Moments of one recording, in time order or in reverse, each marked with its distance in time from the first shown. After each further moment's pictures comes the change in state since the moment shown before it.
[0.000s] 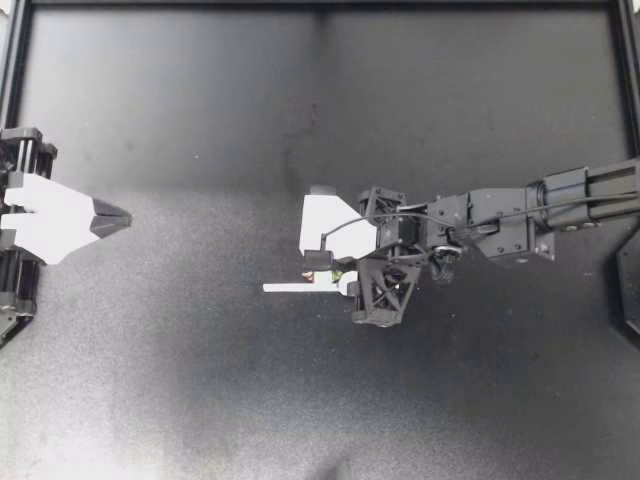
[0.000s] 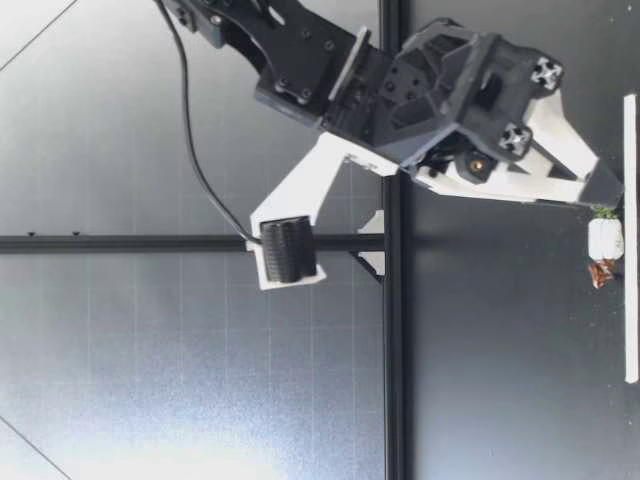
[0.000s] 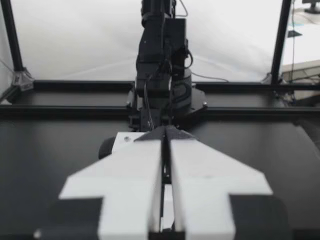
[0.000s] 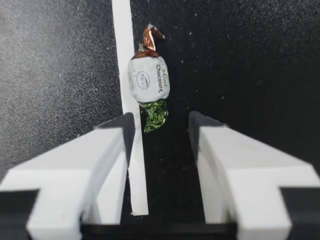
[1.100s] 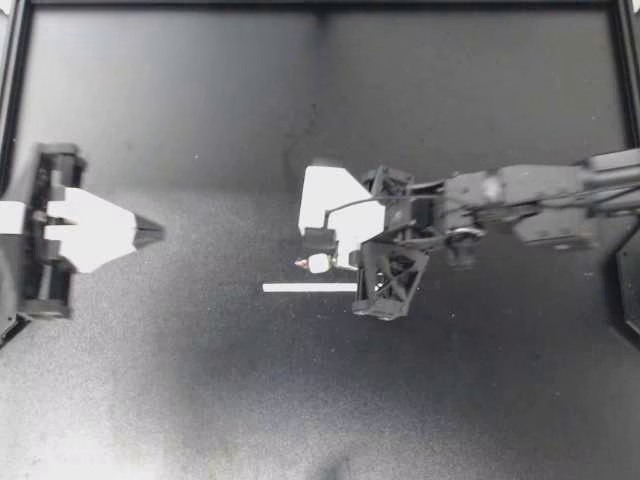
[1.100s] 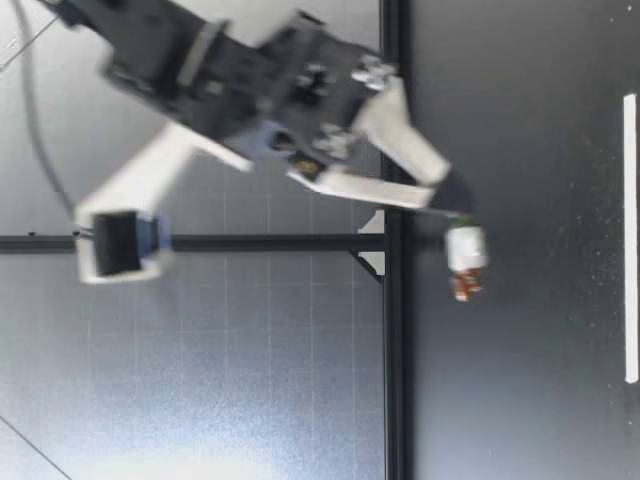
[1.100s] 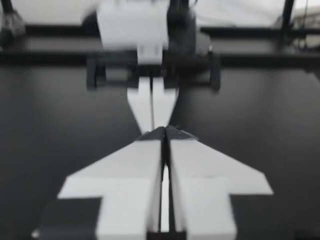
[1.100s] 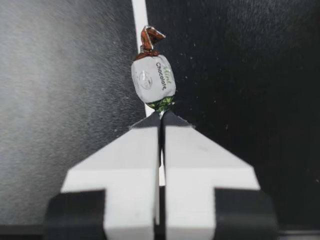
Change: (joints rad) left arm 0.005 0.179 -0.006 0.000 -0.003 0.002; right arm 0.008 -0.199 -0.055 0.000 0.179 0.044
